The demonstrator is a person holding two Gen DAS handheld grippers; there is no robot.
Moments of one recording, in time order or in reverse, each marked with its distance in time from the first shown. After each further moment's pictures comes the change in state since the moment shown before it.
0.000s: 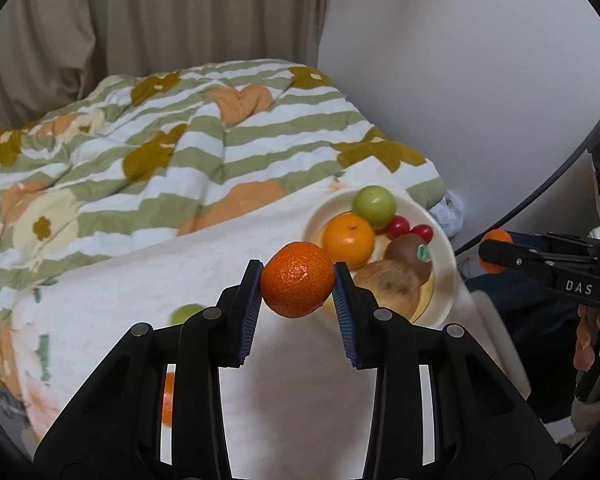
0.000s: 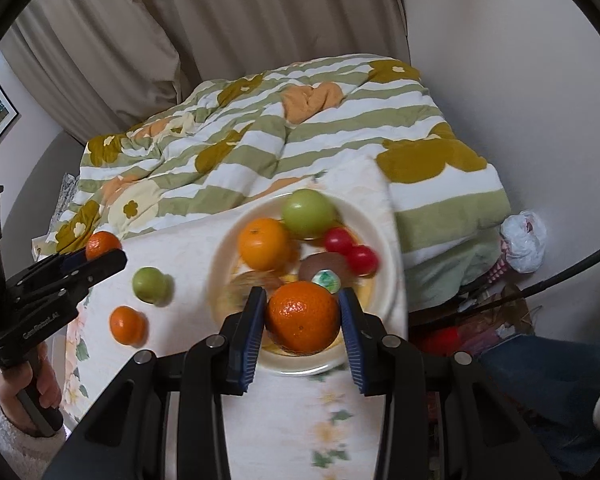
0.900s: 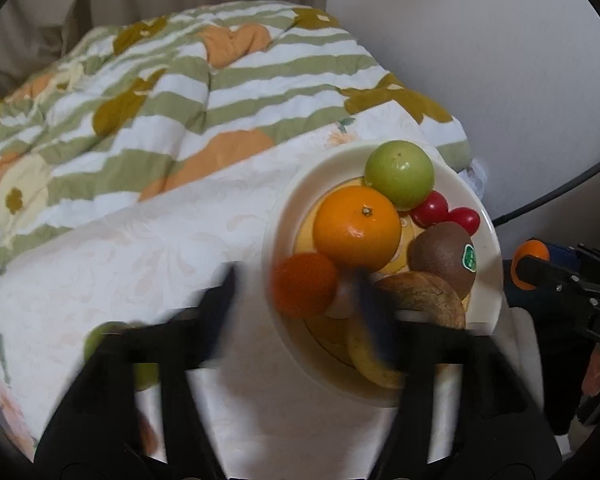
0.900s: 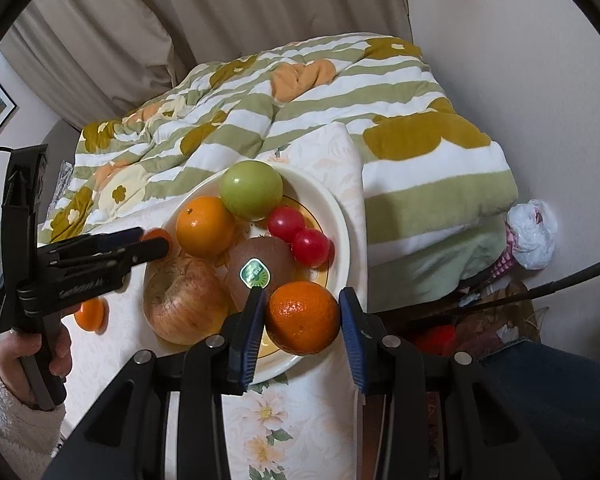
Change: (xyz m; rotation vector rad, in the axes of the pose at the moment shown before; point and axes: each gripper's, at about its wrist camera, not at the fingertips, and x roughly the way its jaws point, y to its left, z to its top) left arm 0.103 -0.013 0.006 -0.022 0.175 0.035; right arm 0.043 -0.052 -0.006 -0.004 0.051 0.032
